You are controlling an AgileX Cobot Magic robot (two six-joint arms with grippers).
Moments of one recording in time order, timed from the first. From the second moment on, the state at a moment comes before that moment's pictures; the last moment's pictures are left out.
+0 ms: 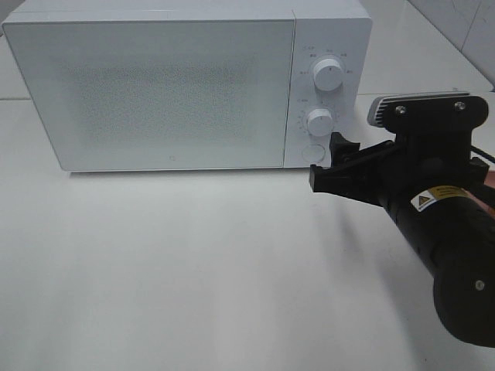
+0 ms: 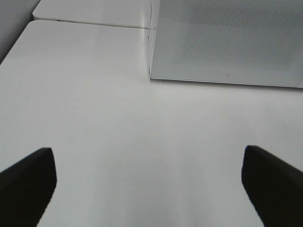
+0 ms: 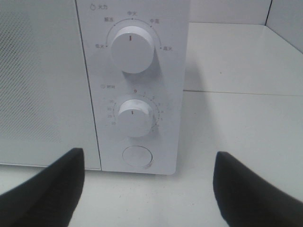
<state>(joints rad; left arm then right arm) 0.04 -0.01 -0.50 -0.09 1.04 0.01 0.85 1.67 -0.38 0.85 -1.19 -0.30</state>
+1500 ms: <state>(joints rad) 0.04 -0.01 -0.50 -0.09 1.04 0.01 0.86 1.72 -0.40 0.86 -1.08 1.21</state>
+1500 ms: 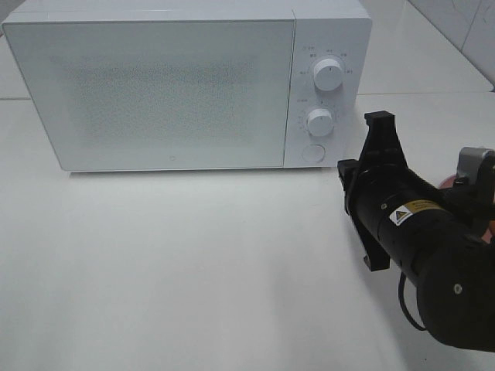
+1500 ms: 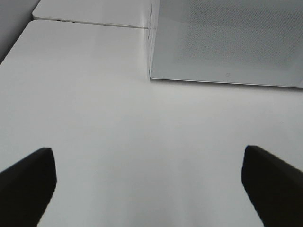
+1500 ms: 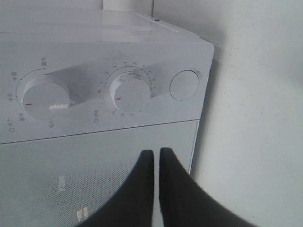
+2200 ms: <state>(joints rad) 0.04 -0.01 -0.50 -0.09 1.04 0.01 0.86 1.83 -0.40 0.86 -1.04 1.35</state>
